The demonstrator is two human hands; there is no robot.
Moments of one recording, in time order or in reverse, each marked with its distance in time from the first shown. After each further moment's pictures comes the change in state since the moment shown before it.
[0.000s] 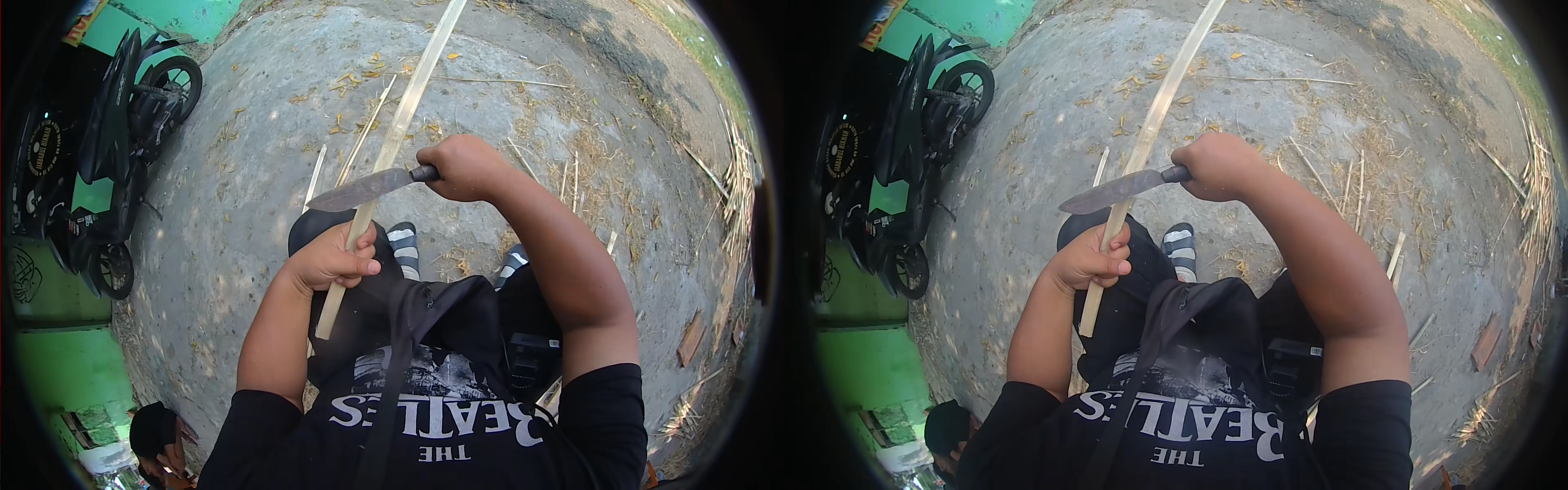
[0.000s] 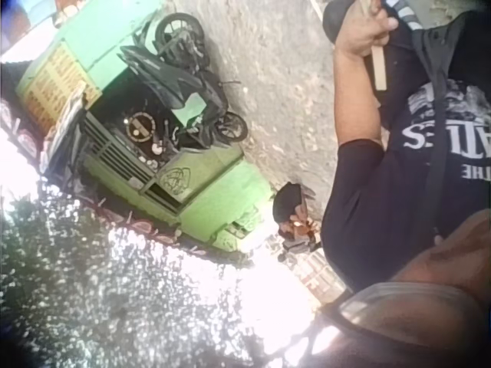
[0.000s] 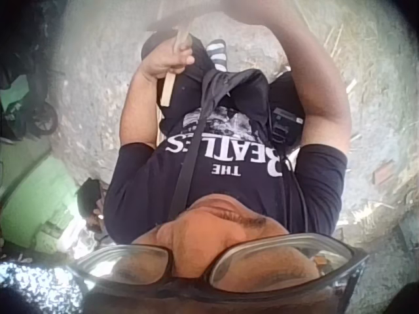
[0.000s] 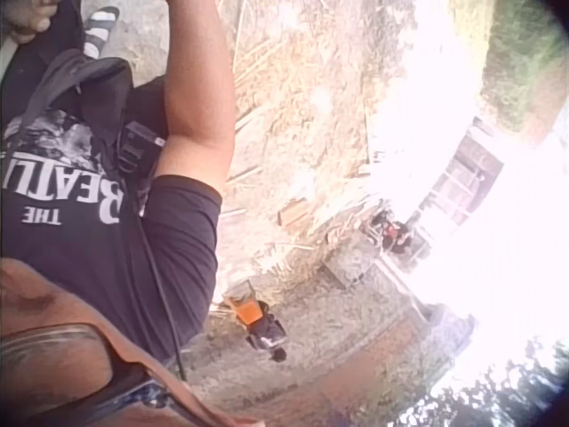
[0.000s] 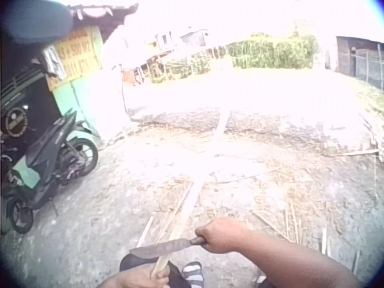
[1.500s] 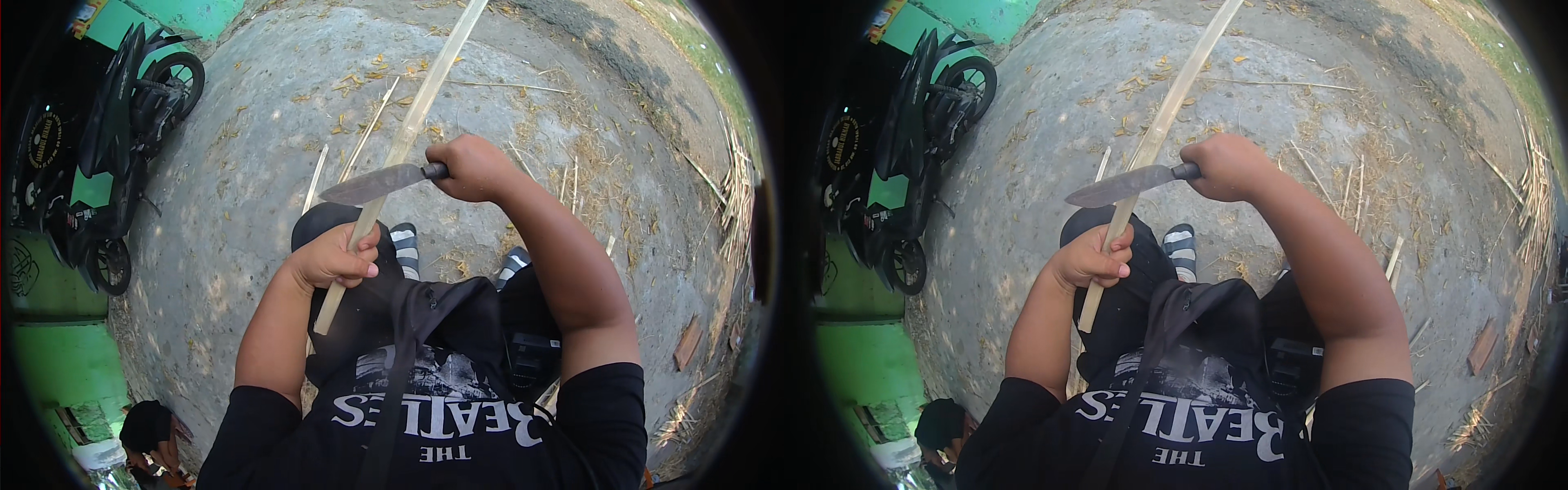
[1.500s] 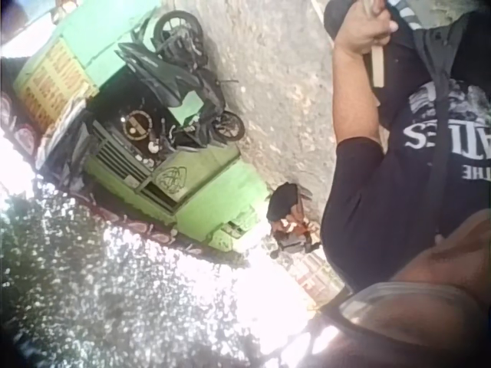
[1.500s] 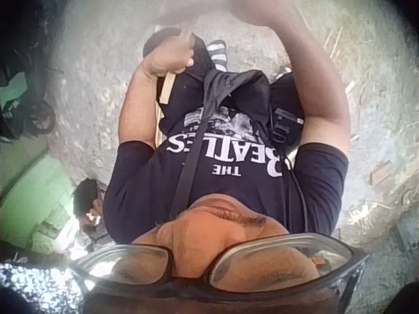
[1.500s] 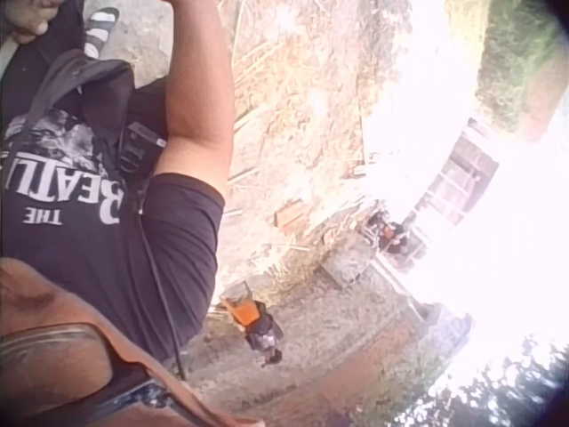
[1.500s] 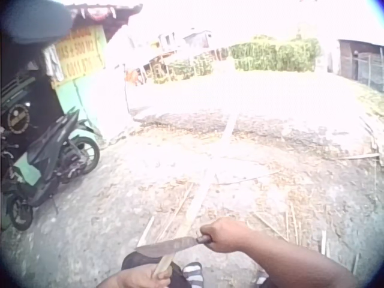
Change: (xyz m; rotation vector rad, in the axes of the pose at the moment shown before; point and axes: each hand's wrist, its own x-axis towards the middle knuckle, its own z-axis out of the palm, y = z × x) left_hand -0.005 -0.001 -0.003 -0.051 -0.069 -0.011; right_hand -0.001 0.008 0.008 0.042 0.160 -0.084
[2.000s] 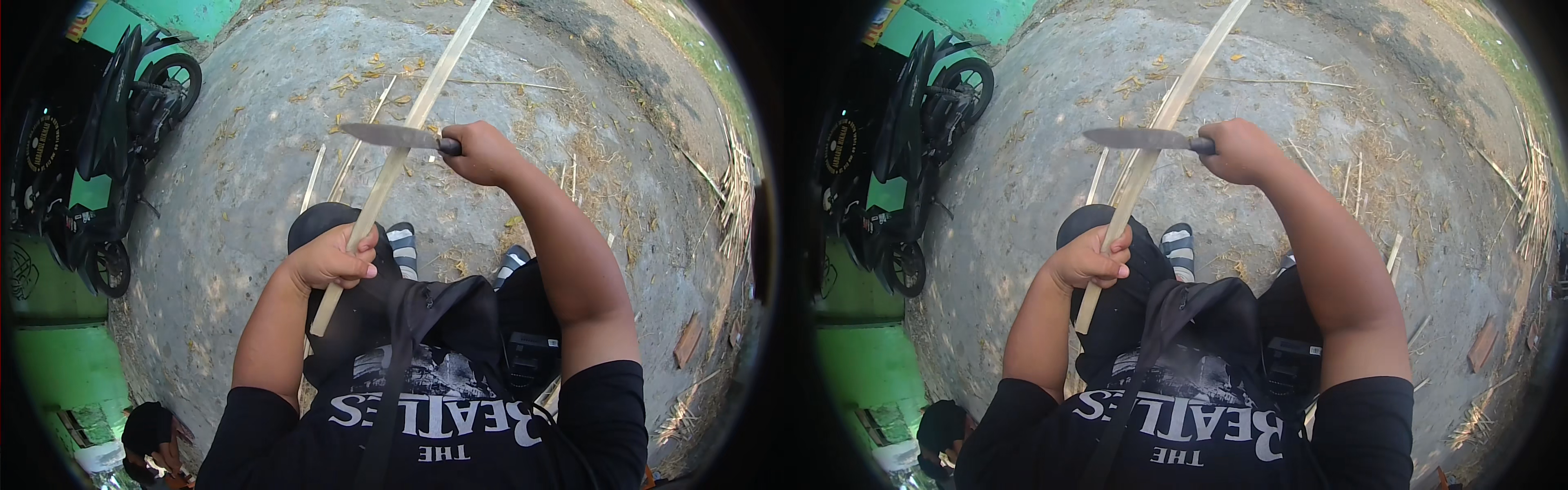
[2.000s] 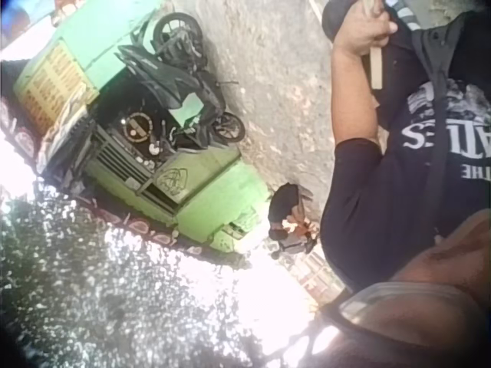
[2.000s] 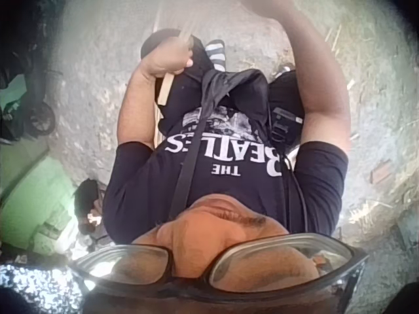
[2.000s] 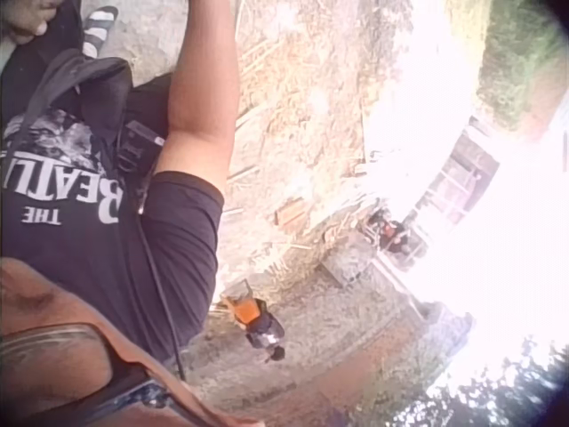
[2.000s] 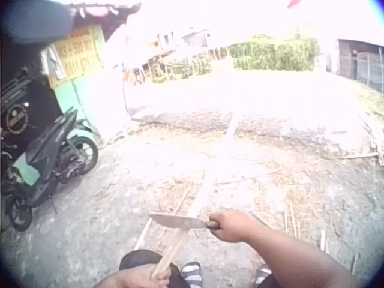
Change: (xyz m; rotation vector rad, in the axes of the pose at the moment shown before) left_hand 0.003 0.001 0.001 0.034 0.022 -0.033; right_hand 0.003 0.023 -0.009 0.072 0.001 0.252
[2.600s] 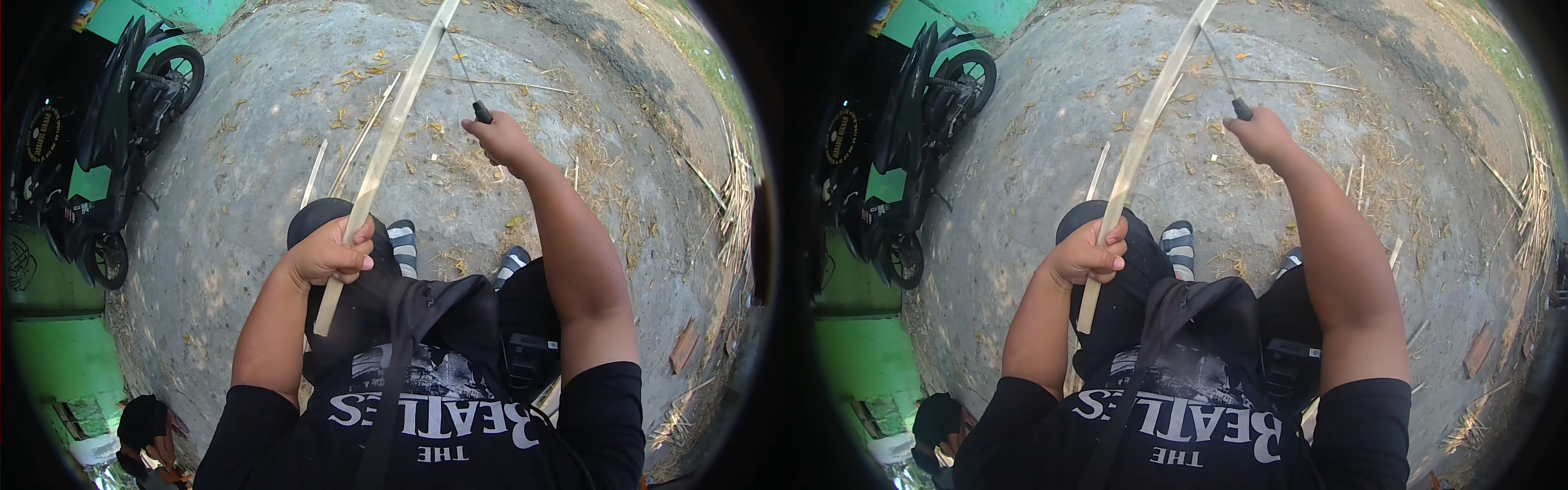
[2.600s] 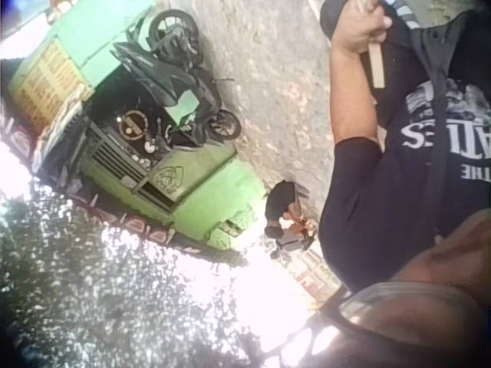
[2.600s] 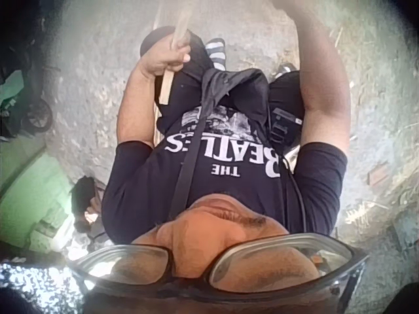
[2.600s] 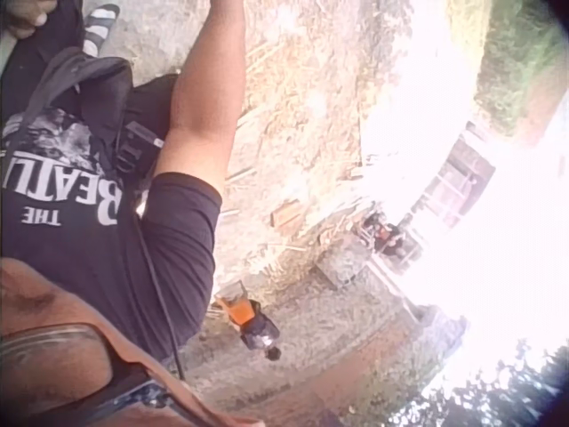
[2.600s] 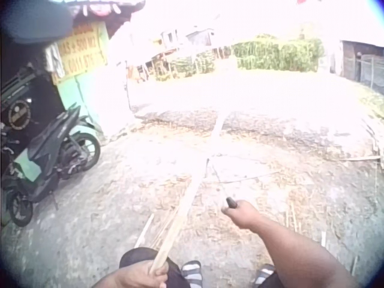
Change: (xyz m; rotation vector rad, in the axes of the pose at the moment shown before) left_hand 0.000 0.000 -0.002 -0.067 0.015 0.062; right_hand 0.016 0.042 0.000 0.547 0.046 0.540
